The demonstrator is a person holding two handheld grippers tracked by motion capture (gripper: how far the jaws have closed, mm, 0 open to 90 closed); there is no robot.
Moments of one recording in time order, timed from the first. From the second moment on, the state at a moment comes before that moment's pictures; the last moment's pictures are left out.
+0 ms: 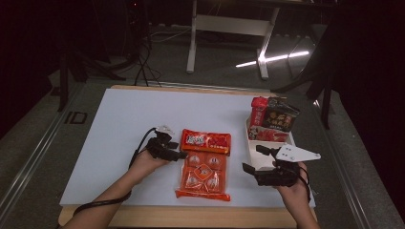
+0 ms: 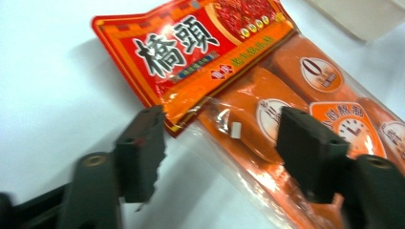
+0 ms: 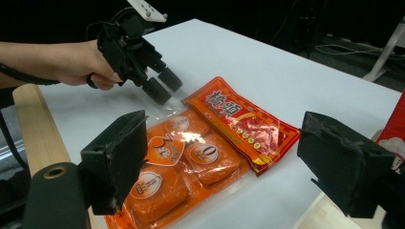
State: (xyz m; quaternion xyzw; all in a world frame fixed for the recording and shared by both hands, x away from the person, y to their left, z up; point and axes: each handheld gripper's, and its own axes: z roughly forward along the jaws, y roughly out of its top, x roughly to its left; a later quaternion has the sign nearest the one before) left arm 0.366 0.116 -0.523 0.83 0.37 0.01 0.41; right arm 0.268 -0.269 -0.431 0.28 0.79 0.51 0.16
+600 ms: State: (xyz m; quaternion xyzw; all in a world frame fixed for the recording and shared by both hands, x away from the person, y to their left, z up) left arm 0.406 0.119 -0.545 0.81 0.42 0.00 0.41; right arm 0.268 -0.270 -0.433 0.28 0.80 0.51 0.17
